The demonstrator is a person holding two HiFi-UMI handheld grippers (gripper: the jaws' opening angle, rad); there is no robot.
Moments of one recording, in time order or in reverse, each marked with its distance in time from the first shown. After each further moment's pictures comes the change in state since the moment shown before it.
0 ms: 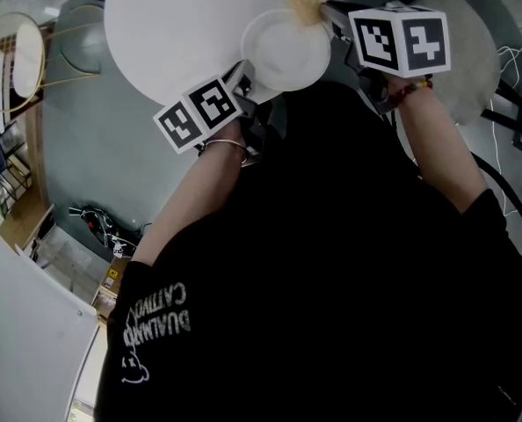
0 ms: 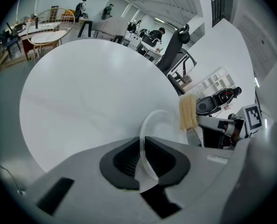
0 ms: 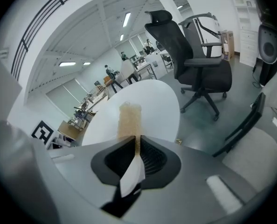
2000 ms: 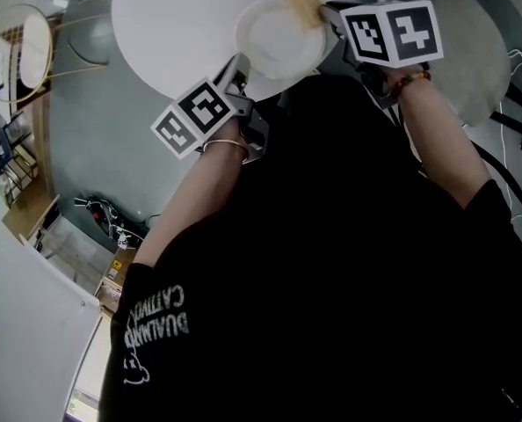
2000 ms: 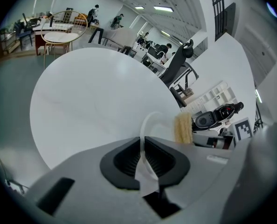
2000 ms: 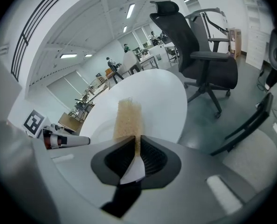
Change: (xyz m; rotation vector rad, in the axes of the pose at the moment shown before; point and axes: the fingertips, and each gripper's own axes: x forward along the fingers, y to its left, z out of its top) left arm -0.018 0.008 0.016 -0.094 -0.132 -0.014; right arm 0.021 0.003 -0.019 -0.044 0.093 0.009
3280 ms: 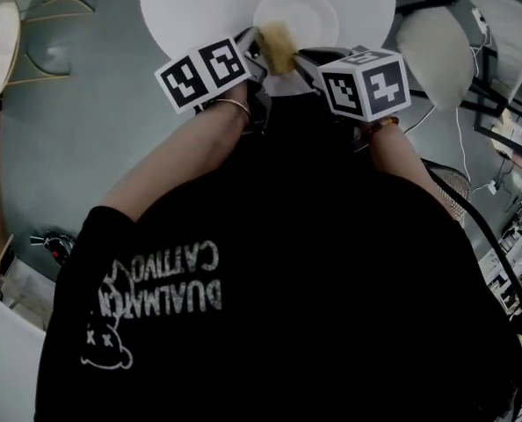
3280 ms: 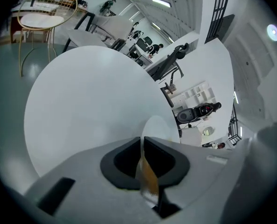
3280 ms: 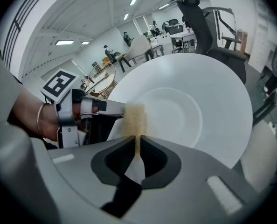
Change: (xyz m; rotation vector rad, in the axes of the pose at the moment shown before) left arm -0.028 0.098 0.096 0.046 0.134 -0.247; right arm 0.105 0.222 -0.039 -0.006 0.130 -0.060
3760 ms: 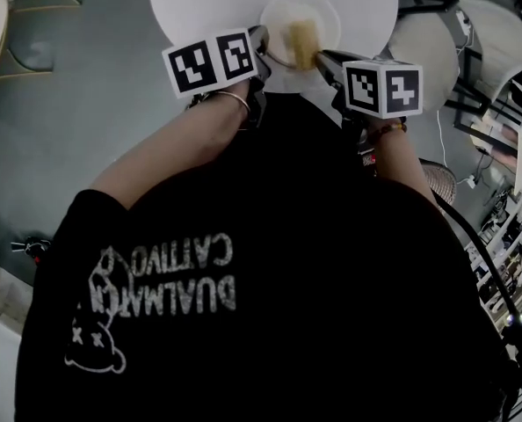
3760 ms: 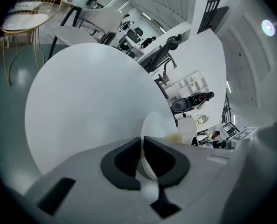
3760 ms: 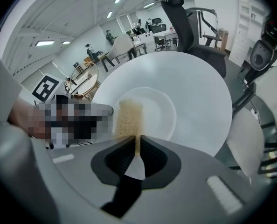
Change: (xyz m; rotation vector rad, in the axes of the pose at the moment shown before) left arm -0.017 0.015 0.003 0.096 0.113 -0.054; right arm -0.005 -0.010 -0.005 0.131 0.015 -0.180
